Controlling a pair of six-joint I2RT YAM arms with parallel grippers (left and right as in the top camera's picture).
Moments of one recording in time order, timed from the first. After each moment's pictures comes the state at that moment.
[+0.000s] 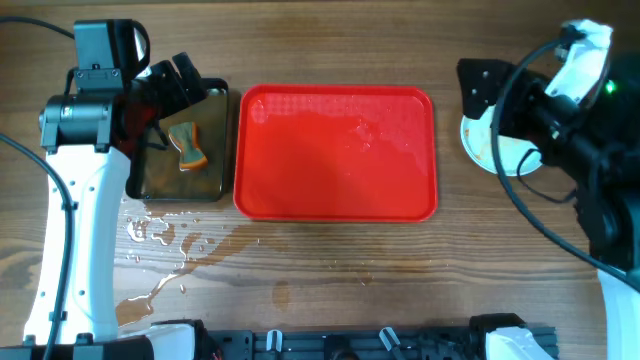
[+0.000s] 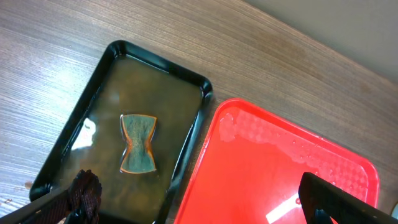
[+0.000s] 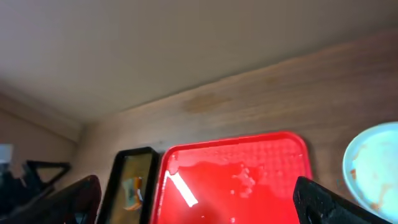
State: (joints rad) left arm 0.01 1.47 1.53 -0.96 0.01 -0.41; right arm 0.07 1.14 1.56 -0.90 -0.27 0.47
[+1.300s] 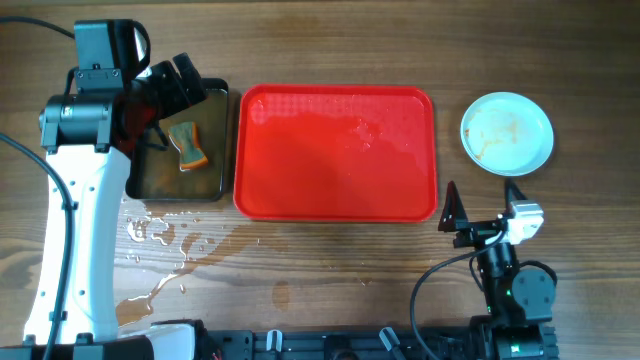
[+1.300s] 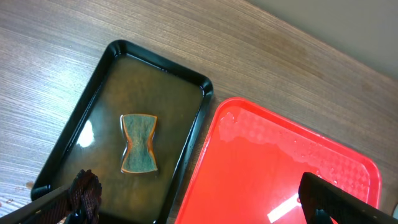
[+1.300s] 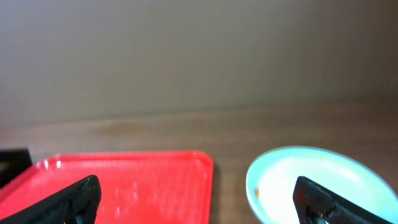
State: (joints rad) left arm 0.01 1.47 1.53 -0.96 0.01 -0.40; right arm 0.06 0.02 0.01 0.01 -0.04 0.13
